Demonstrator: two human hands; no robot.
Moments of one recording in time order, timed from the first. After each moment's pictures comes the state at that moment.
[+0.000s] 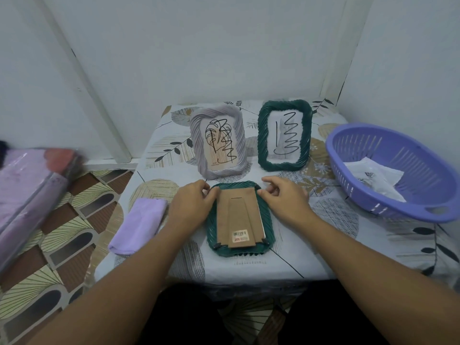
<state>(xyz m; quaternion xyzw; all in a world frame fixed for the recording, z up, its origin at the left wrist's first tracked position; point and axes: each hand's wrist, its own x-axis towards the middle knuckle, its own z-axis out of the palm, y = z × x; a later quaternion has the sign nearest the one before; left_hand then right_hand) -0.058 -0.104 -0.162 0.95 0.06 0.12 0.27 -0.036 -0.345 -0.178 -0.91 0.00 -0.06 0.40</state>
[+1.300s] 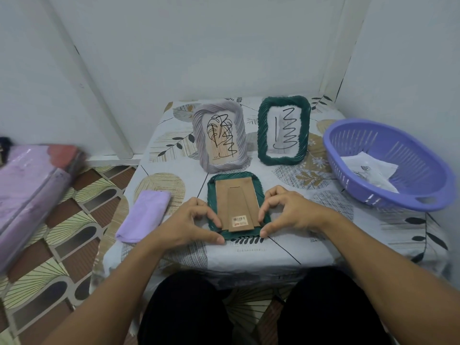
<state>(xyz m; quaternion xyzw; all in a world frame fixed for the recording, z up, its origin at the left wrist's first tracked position) -0.129 -0.078 -0.141 0.88 -0.08 -0.14 0.44 -0.075 -0.372 -0.152 -0.88 -0.21 0.20 0.38</state>
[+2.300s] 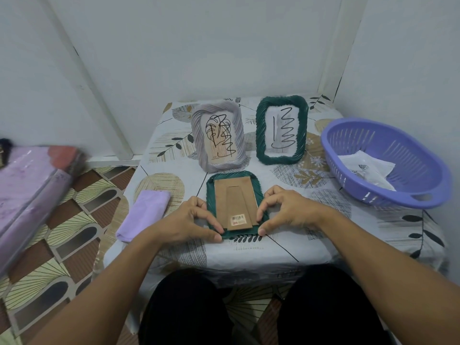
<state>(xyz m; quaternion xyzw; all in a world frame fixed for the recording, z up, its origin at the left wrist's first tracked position) -0.126 -0.076 -0.133 0.87 -0.08 -0.22 0.43 -0.076 -0.371 -0.146 -0.87 -0.21 0.22 0.39</state>
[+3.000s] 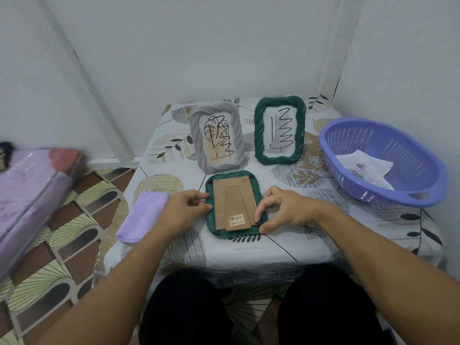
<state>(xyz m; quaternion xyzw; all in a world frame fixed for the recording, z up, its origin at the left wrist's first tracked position) -0.103 -0.081 -0.161 0.86 0.08 -0.02 0.51 -0.072 -0.373 -0.140 -0.87 -0.23 0.25 0.36</state>
